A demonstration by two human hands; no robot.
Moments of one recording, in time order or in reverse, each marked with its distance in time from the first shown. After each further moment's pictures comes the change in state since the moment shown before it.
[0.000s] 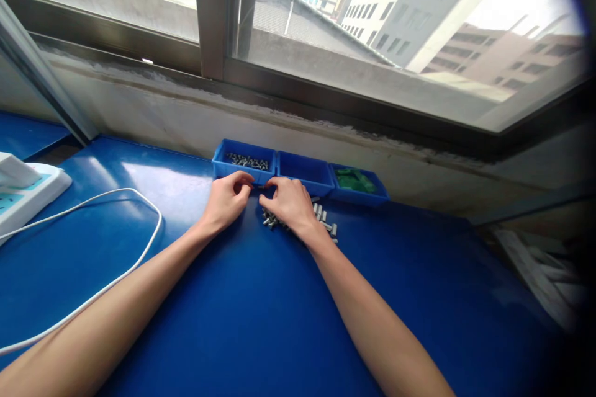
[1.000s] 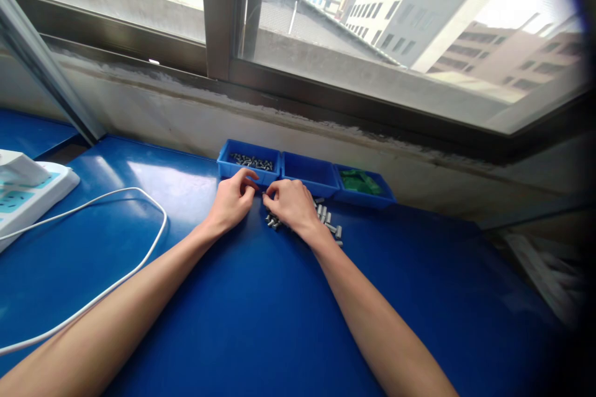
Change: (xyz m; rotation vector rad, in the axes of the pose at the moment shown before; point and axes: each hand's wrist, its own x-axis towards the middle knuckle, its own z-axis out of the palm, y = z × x) left_hand -0.002 0.004 -0.001 0.005 -0.044 -0.014; right_hand 0.001 -0.002 0.001 0.027 -0.026 -0.061
